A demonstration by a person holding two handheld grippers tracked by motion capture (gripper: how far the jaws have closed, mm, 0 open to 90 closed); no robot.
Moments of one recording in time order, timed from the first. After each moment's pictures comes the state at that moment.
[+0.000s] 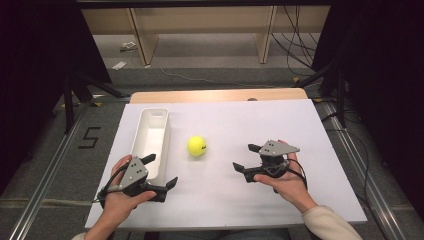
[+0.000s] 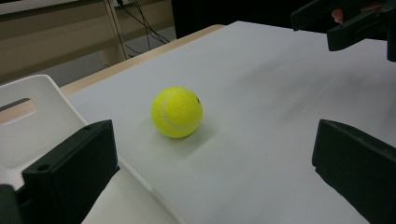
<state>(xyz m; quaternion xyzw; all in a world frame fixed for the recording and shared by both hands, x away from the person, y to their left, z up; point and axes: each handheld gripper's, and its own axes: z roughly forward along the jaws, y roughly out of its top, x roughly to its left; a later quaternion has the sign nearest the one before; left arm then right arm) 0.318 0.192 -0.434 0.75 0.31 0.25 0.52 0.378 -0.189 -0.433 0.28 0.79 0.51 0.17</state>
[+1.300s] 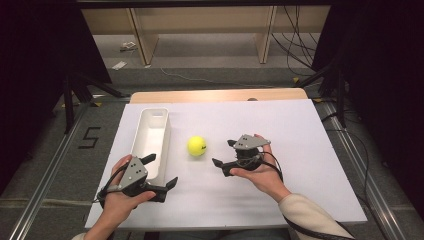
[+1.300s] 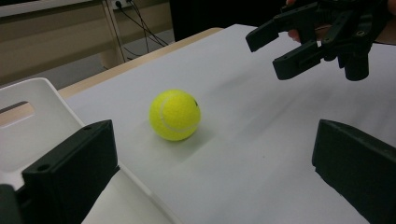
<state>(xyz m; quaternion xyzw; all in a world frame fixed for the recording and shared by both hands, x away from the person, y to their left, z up) 0.318 0.191 -0.433 0.75 0.30 0.24 0.53 0.403 -0.133 -0.442 0.27 0.81 0.50 0.16</state>
